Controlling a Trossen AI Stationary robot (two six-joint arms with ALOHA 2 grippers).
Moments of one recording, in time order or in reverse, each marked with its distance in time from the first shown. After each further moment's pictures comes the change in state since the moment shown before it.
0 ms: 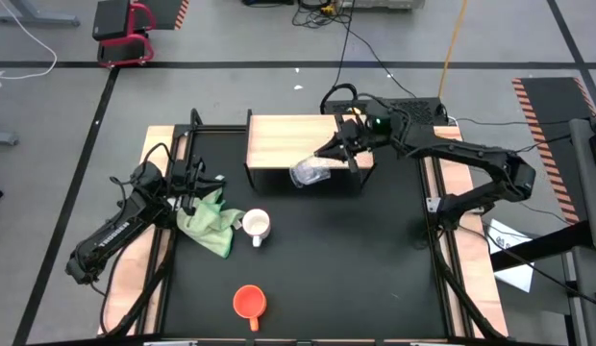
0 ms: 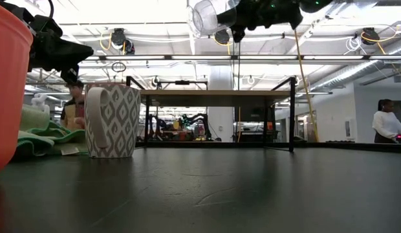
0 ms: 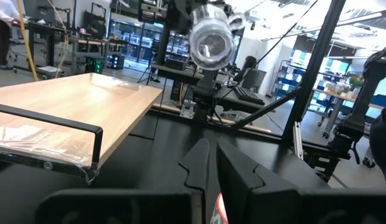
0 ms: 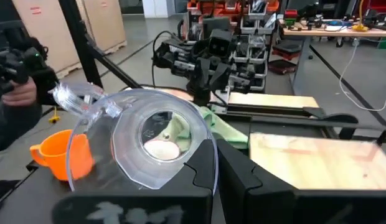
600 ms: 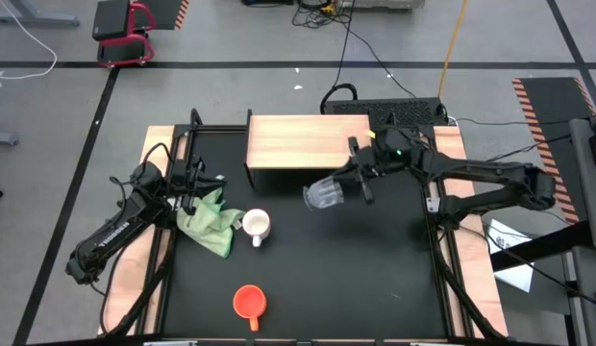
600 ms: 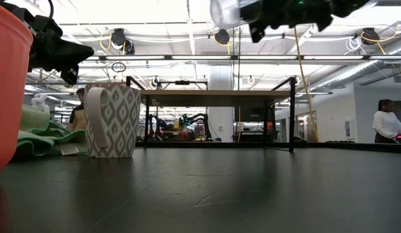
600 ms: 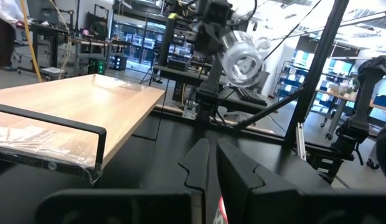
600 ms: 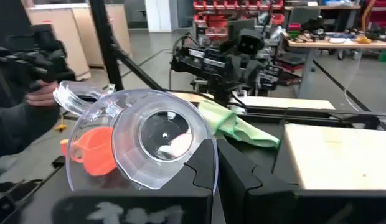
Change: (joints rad) left arm 0.000 0.000 0.000 -0.001 -0.011 0.002; right arm 0.145 -0.216 -0.314 0.188 0.129 0.081
